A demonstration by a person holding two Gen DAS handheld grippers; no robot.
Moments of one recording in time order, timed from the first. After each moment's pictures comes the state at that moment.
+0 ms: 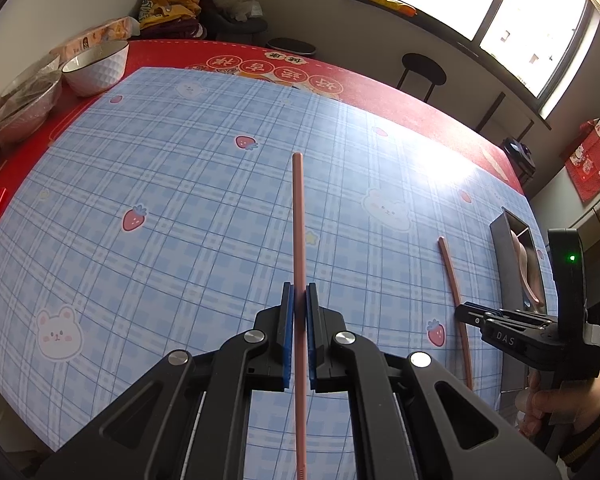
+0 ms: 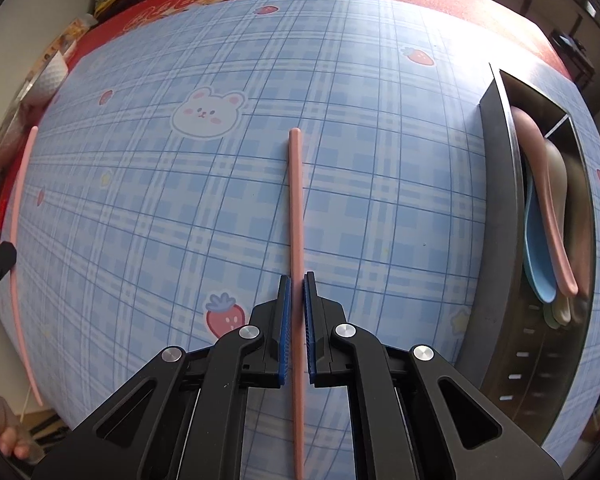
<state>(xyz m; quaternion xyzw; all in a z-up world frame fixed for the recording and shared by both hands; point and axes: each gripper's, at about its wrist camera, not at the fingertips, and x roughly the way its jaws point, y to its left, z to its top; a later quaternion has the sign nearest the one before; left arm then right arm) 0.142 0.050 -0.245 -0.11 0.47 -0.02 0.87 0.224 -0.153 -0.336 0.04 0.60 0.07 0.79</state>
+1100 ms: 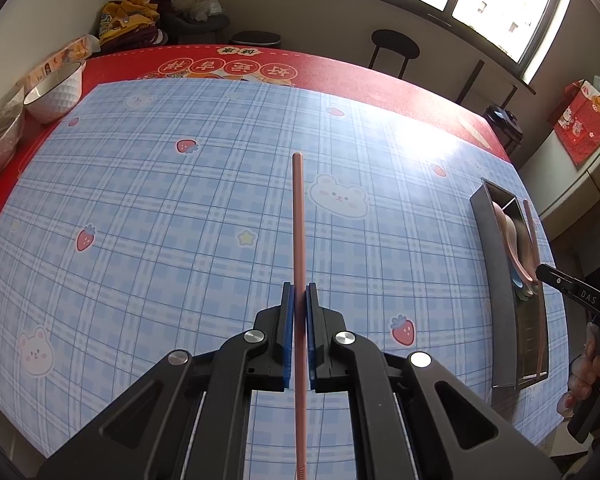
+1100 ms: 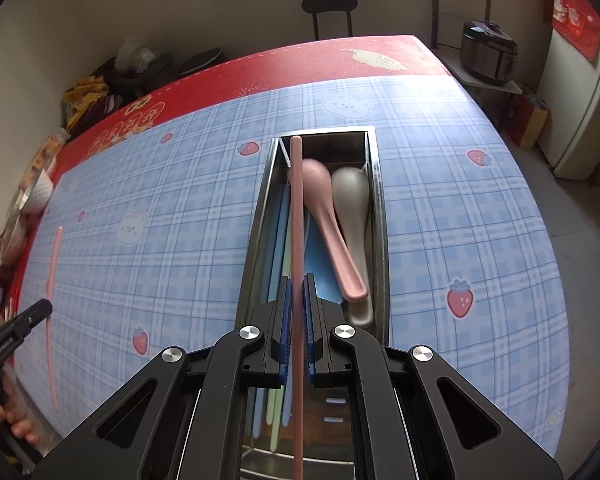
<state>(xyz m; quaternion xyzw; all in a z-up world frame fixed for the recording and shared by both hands) 0.158 -0.005 -0.249 -0.06 0.49 -0.05 0.87 0.187 -0.316 -0.282 0.13 0.50 0.00 0.86</state>
